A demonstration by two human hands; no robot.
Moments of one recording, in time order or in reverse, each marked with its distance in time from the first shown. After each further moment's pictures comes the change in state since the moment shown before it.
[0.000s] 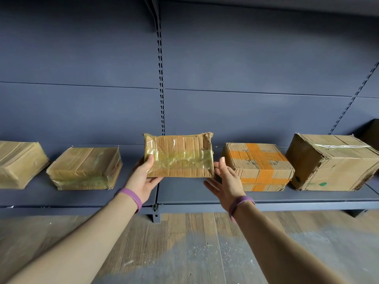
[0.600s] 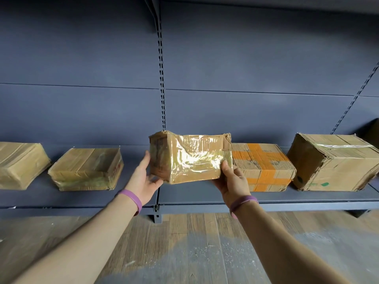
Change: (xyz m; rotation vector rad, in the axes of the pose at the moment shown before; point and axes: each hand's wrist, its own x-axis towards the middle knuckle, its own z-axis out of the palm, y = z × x) left_hand -0.003 0.004 0.000 -0.171 -0.085 -0.187; right_hand 0.009 -0.001 -0.006 0.212 0.040 -0.032
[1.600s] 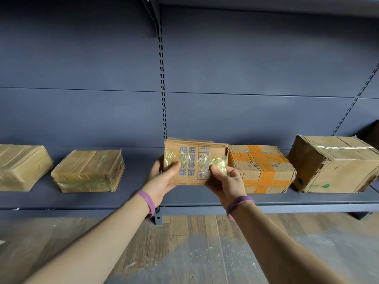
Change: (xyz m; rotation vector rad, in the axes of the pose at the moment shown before) left_hand -0.009 -0.026 0.027 0.466 -0.057 0.252; right_hand -0.012 -0.002 0.011 -0.070 -0.053 0.013
